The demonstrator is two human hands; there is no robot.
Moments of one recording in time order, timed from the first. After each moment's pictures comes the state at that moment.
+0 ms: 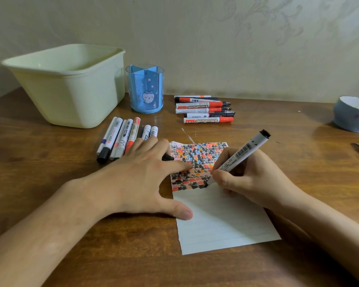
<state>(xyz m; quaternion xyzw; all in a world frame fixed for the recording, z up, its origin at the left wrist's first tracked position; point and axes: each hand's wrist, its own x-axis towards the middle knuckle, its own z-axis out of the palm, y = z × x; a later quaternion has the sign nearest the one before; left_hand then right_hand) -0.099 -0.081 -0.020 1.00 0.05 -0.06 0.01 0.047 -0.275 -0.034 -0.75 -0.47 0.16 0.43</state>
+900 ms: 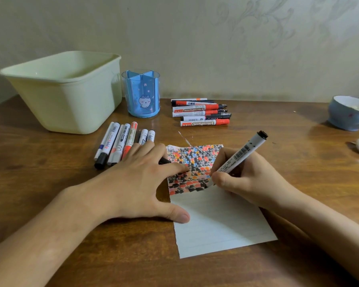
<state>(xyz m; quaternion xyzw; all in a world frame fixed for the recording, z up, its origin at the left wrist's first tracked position) -0.100 -0.081 -0.022 1.00 0.05 -0.05 0.03 0.050 -0.276 -0.035 -0.74 -0.48 0.17 0.45</state>
